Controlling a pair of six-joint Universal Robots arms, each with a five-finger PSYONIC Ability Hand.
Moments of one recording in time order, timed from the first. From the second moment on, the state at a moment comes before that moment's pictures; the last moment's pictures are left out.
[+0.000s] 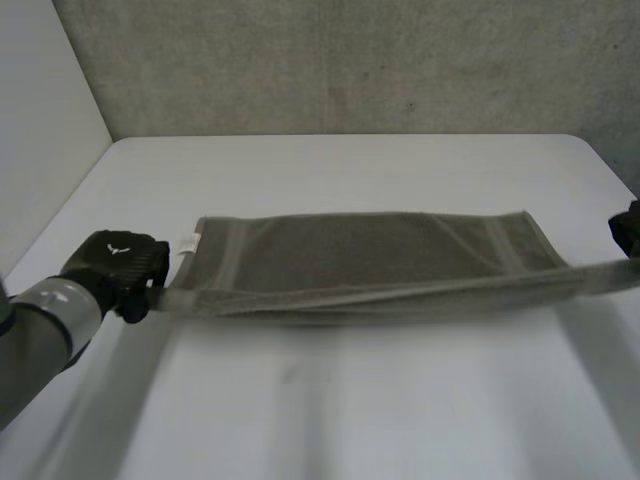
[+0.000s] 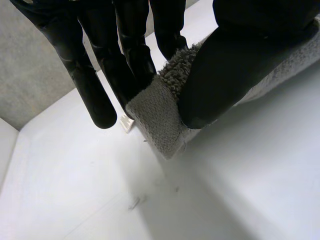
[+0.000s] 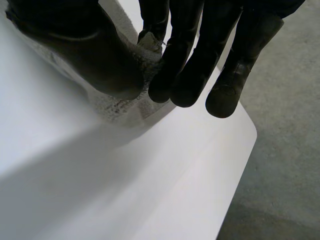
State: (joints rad) left arm 4.48 -1.65 -1.81 3.04 -1.48 3.55; right arm 1.32 -1.56 1.61 0.48 1.09 2.16; left_hand 1.19 1.22 1.22 1.22 1.03; right_hand 1.32 1.33 1.33 1.35 1.17
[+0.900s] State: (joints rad) left arm 4.36 -2.69 -0.48 2.83 -1.64 3.60; right arm 1.67 -0.65 0.75 0.15 1.47 2.50; left_hand 1.19 1.22 1.22 1.22 1.03; right_hand 1.32 1.33 1.33 1.35 1.18
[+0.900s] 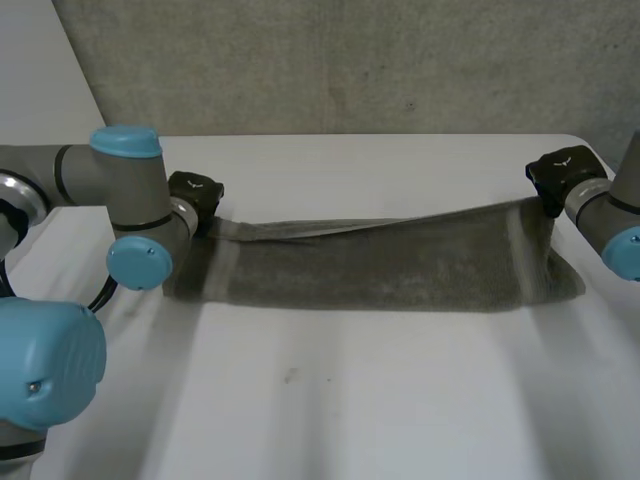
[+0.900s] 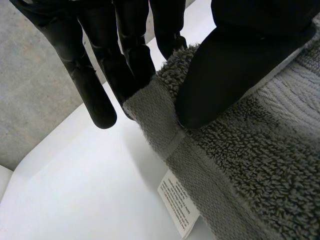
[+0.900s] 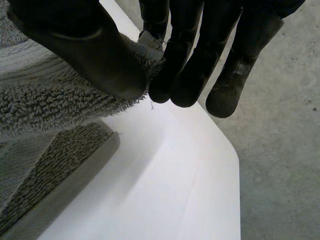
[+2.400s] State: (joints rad) left arm 4.36 -2.03 -1.41 3.17 -1.55 3.33; right arm 1.41 -0.96 1.31 -0.11 1.47 2.11; left_hand 0.17 0.17 0.17 0.17 0.03; right_hand 1.32 1.32 1.33 1.34 1.17
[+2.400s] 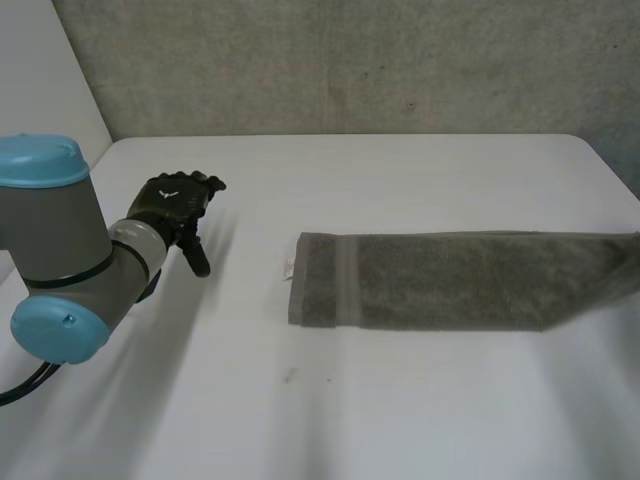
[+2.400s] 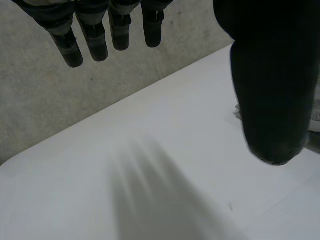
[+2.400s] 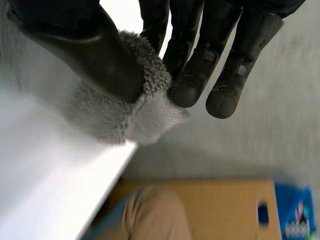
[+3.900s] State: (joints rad) left arm 4.22 -2.06 -1.37 3.23 -1.55 3.32; right arm 1.89 -1.17 1.65 -0.12 1.32 2.68; left_hand 0.17 0.17 0.17 0.17 0.03; right_hand 0.26 0.26 0.26 0.26 0.08
